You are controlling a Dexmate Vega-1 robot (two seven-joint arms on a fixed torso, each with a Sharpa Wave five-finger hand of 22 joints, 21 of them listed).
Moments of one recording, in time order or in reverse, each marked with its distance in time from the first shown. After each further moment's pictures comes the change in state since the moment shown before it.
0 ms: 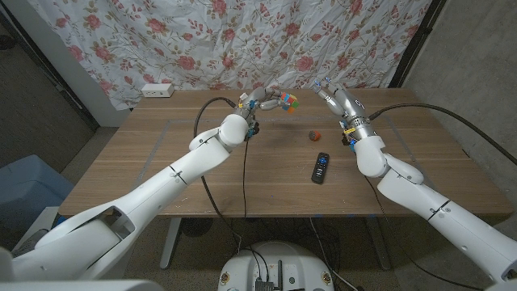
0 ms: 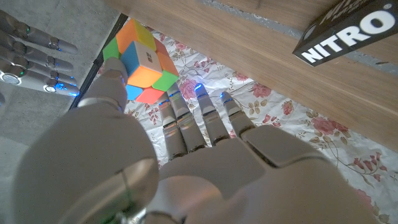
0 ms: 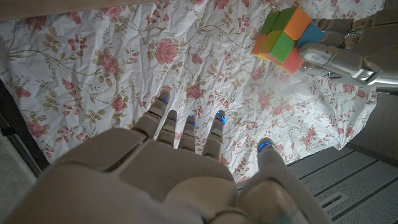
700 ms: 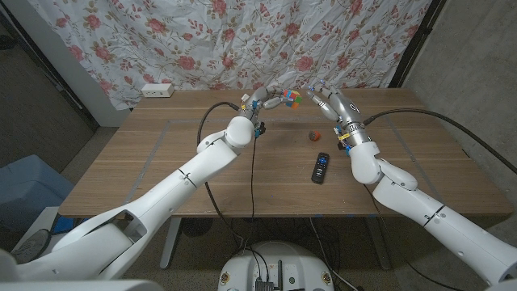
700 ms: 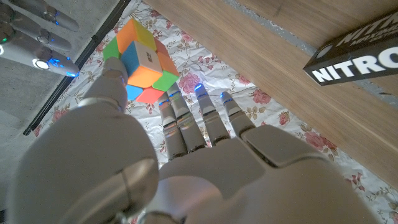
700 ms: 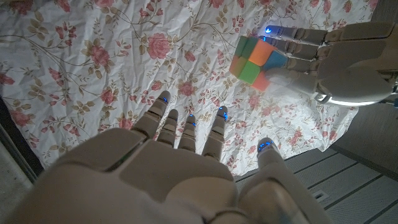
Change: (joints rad) left arm 0.036 -0.090 -0.033 0.033 -0.087 -0.021 0.098; left_hand 0.001 -0.001 0.003 0.003 0.001 0.000 0.000 0.000 0.000 0.000 0.000 0.000 0.000 0.000 0.000 0.000 0.000 0.000 0.000 0.000 0.000; right arm -0.013 0.012 -0.040 -0.008 -0.094 -0.005 -0.052; right_hand 0.000 0.000 0.003 -0.003 0.000 0.066 -0.007 0.019 0.005 0.011 -0.011 0.000 0.000 0.012 -0.005 0.000 0.000 0.004 -0.004 0.000 0.000
